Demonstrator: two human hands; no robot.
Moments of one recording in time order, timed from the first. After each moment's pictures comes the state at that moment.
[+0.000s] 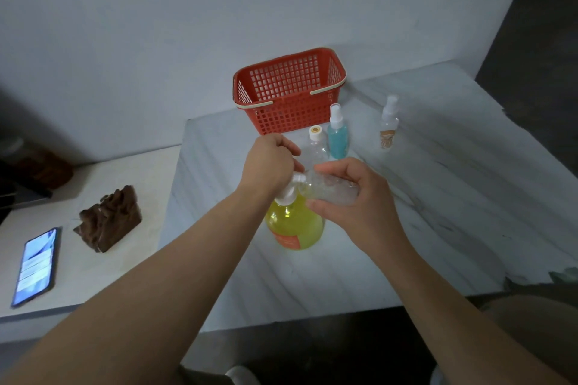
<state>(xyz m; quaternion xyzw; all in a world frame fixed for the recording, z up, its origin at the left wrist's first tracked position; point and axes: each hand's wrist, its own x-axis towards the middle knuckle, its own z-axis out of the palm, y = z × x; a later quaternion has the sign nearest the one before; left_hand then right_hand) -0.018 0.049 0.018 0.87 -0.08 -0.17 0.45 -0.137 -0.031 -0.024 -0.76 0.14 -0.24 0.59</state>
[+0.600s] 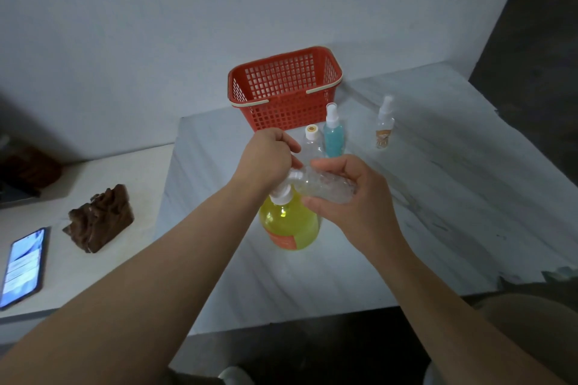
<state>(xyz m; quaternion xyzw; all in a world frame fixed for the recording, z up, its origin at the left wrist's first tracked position) -0.016 0.049 0.027 0.88 -0.11 -0.18 0.43 -0.135 -0.031 -0.023 -0.76 0.13 -0.27 0.58</state>
